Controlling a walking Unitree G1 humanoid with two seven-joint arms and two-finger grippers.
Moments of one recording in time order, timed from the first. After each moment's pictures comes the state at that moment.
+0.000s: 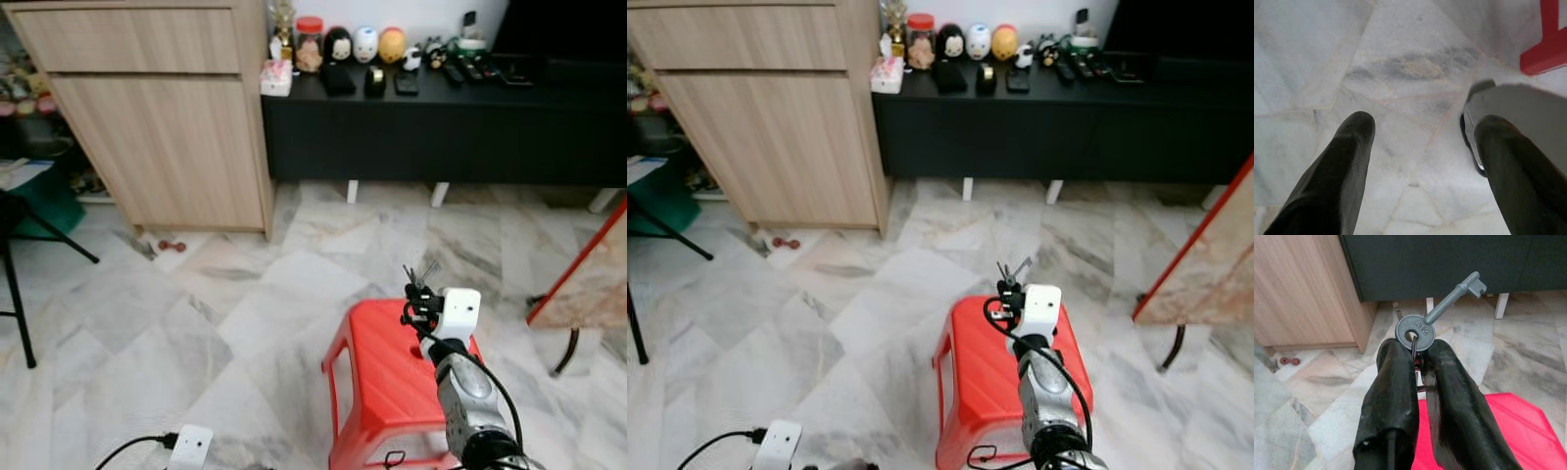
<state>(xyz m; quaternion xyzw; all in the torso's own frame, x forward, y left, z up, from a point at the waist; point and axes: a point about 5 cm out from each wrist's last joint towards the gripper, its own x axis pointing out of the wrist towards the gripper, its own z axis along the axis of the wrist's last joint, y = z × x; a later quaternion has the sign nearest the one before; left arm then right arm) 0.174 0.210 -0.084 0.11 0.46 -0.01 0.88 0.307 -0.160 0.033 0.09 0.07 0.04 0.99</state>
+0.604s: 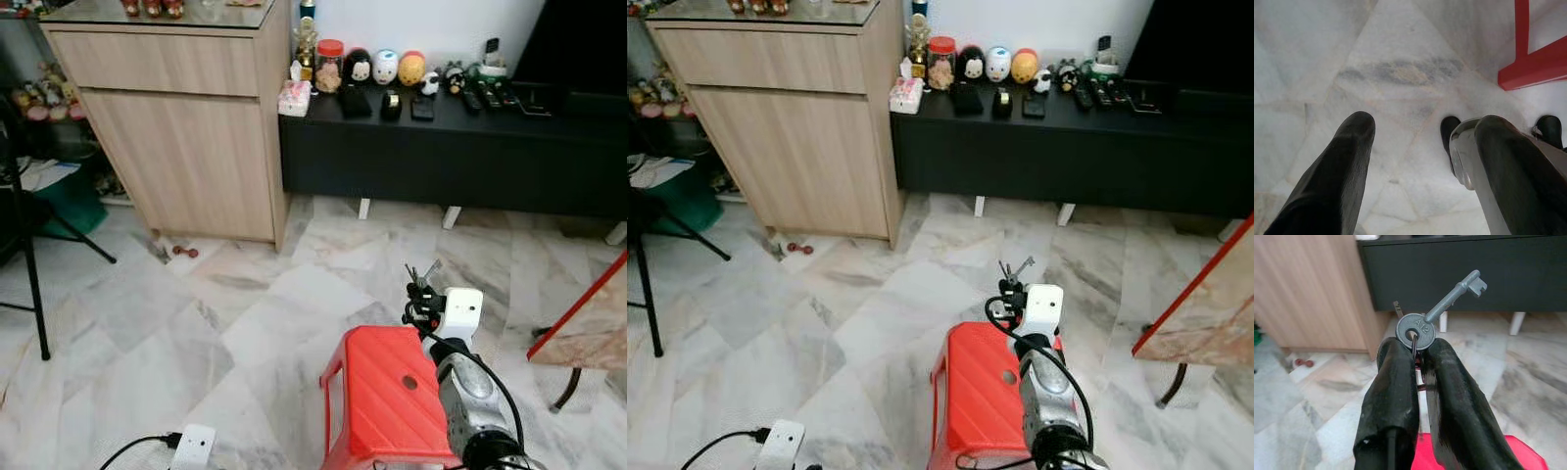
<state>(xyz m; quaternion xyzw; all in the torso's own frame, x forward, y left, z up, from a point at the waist) 0.176 0.205 -0.084 0.10 0.46 -0.01 0.88 0.307 -0.161 0.034 0.09 0.07 0.04 0.99</state>
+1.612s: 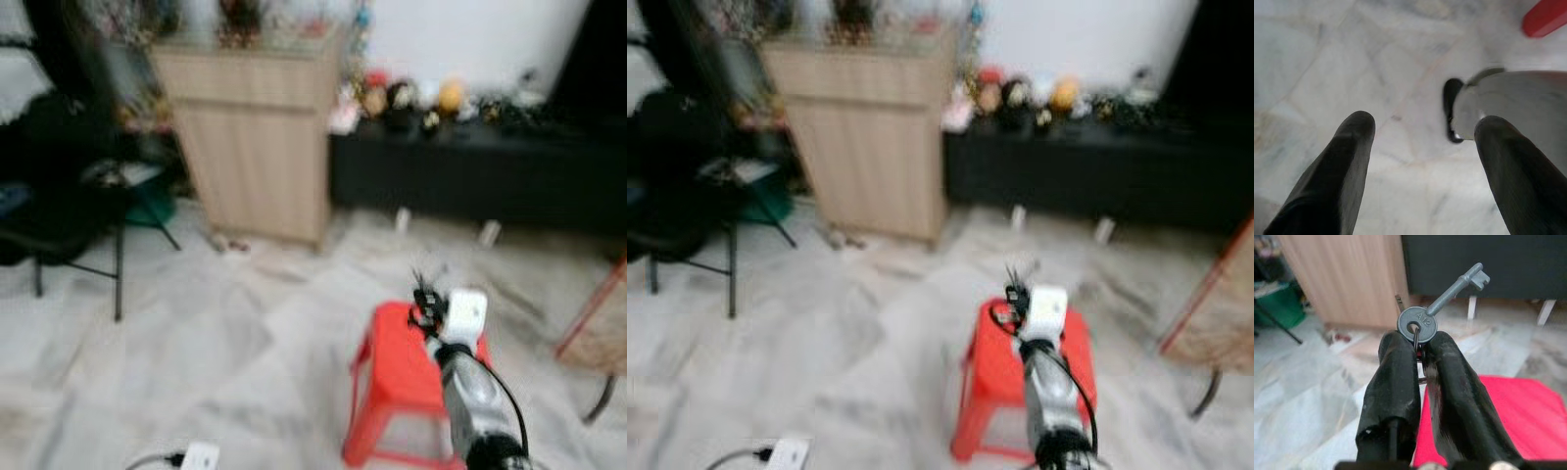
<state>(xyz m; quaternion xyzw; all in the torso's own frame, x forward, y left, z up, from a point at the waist) 0.159 0.208 -0.091 0.09 0.48 -0.01 0.87 0.304 -0.163 0.028 0.08 0.08 0.02 0.99</state>
